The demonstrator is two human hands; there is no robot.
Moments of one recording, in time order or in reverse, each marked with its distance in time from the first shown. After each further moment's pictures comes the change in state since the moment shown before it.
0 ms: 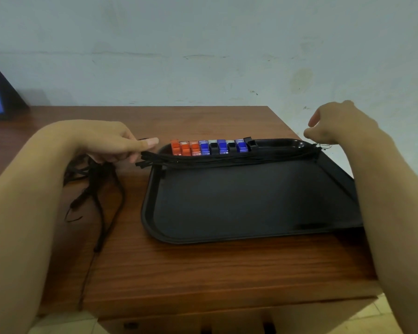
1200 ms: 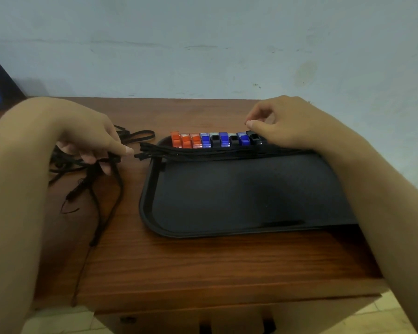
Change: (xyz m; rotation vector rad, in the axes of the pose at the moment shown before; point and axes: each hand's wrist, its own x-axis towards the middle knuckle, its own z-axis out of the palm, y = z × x) left_hand -0.003 -0.005 -0.013 0.119 -0.091 -0.283; right_hand -0.041 -0.054 0.008 0.275 -0.052 -0.700
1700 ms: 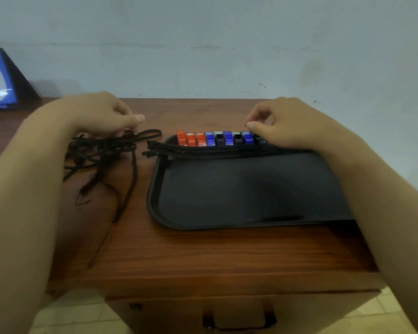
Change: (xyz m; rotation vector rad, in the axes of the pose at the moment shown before) left_hand -0.005 -0.006 -0.001 -0.062 0.420 0.242; right_hand -0.002 -0.002 0.002 -0.004 -0.003 -0.019
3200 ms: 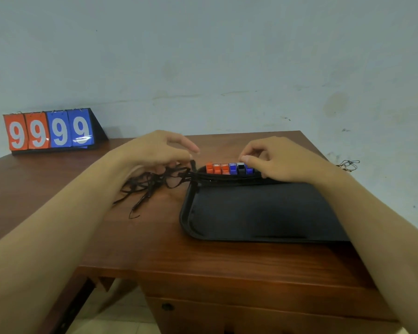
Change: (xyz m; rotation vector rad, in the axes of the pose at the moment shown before) left_hand -0.056 0.050 -0.004 -0.447 0.042 0.012; right_hand -0.012 -0.030 0.000 0.244 -0.090 -0.212
